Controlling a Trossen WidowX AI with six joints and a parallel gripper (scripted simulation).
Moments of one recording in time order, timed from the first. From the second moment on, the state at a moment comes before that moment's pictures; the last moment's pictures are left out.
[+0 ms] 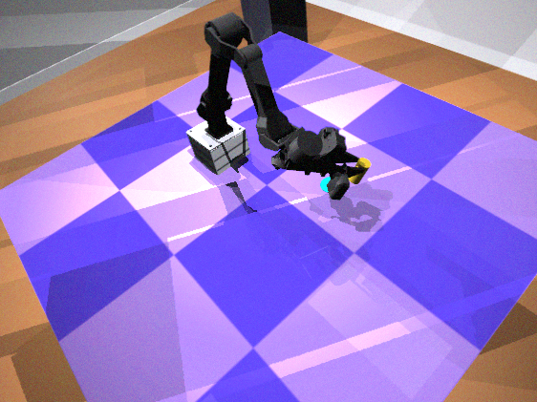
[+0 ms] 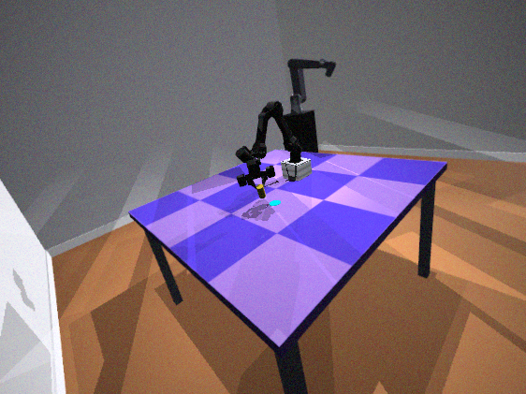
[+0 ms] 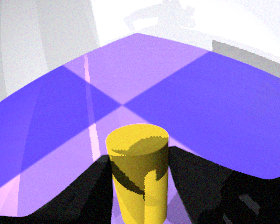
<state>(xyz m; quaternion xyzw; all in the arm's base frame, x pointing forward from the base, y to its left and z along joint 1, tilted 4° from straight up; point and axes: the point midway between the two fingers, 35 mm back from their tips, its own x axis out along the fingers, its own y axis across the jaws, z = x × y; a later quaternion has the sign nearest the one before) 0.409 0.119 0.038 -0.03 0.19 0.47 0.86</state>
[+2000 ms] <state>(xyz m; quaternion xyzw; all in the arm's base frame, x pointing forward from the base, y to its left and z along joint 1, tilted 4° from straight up) 0.358 0.100 0.057 0.00 0.07 0.53 0.84</state>
